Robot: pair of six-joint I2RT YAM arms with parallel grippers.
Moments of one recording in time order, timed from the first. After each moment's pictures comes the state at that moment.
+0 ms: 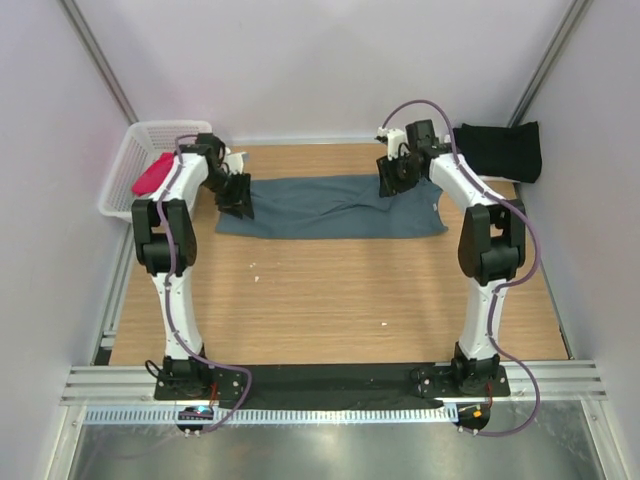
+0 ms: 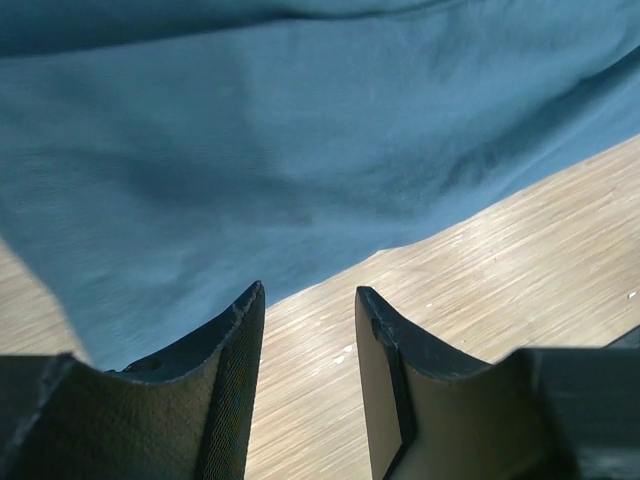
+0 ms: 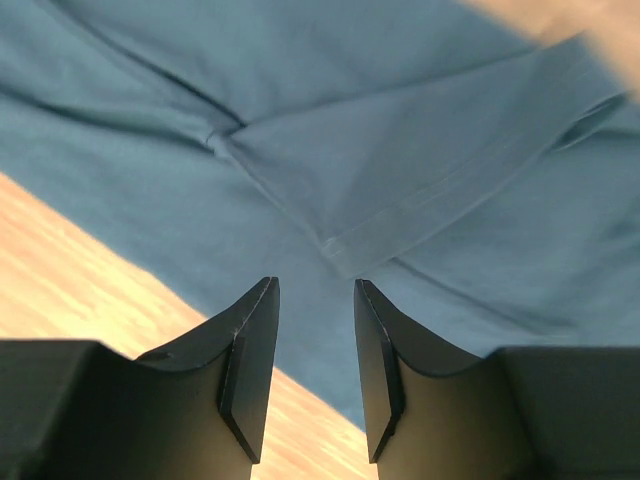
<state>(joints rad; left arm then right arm) -0.02 2.21 1.90 -1.03 0.46 0.10 0.19 2.05 1.75 -0.65 -0.34 -0.24</state>
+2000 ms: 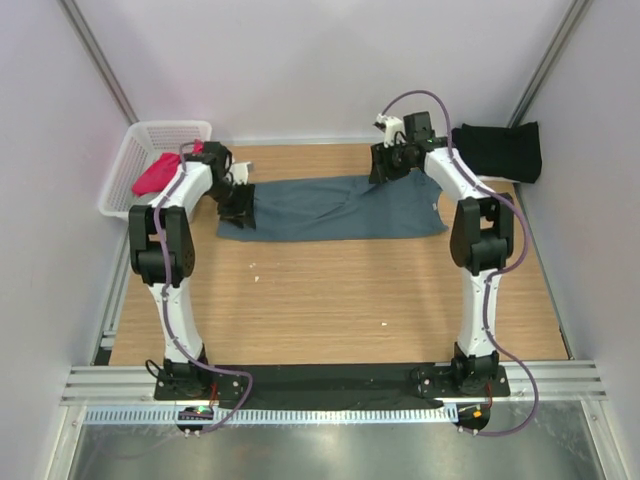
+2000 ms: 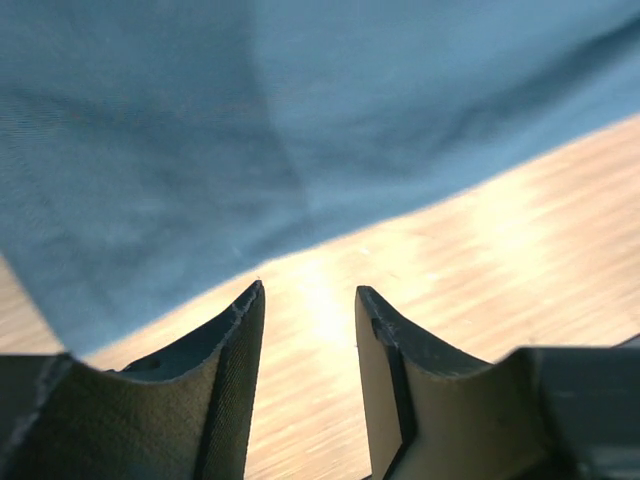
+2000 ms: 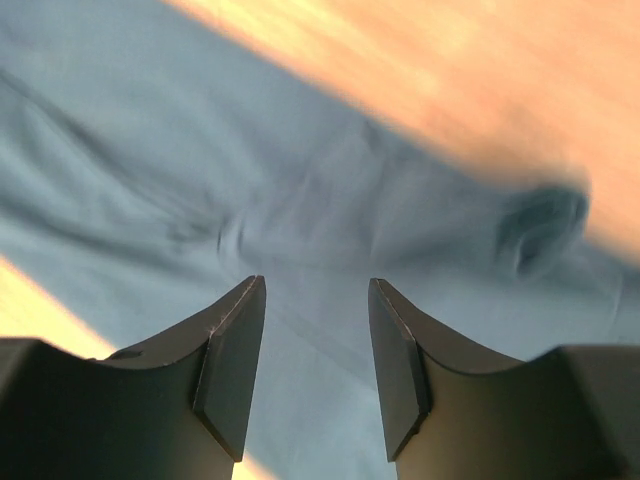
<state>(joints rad) -0.07 2.12 1.69 -0.97 0.38 0.08 0.19 2.26 2.02 -0.59 -0.43 -0.17</state>
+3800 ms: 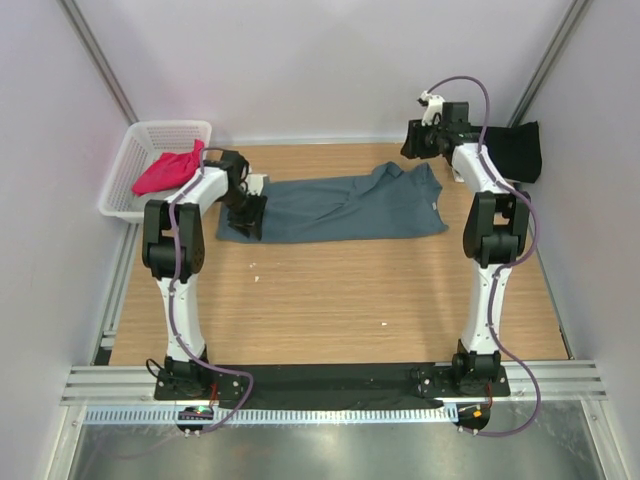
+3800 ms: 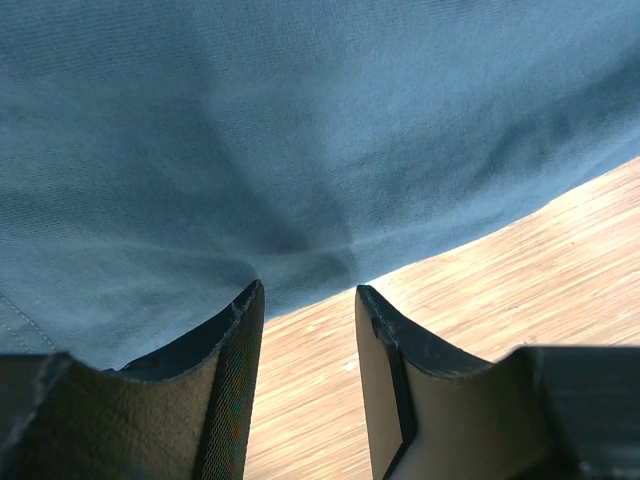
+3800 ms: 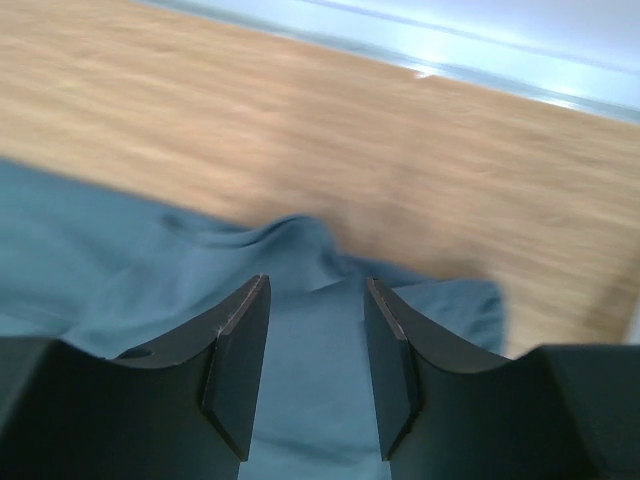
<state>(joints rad) -0.14 2.15 1.68 -0.93 0.31 0.16 0.02 2.29 2.02 -0.36 -0.36 -0.07</state>
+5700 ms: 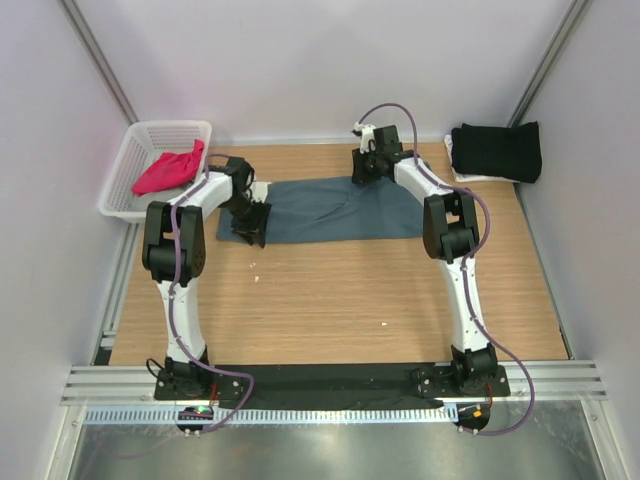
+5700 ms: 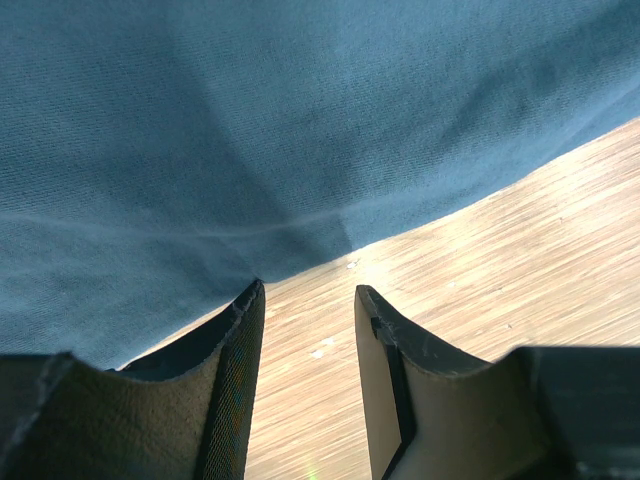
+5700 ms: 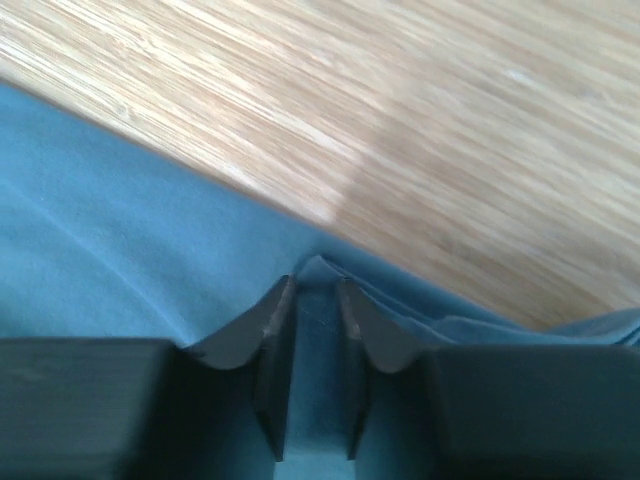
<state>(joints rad) -0.18 2.12 1.60 -0.93 0.31 0.13 0.27 2.50 2.10 -0.36 -0.30 -0.05</state>
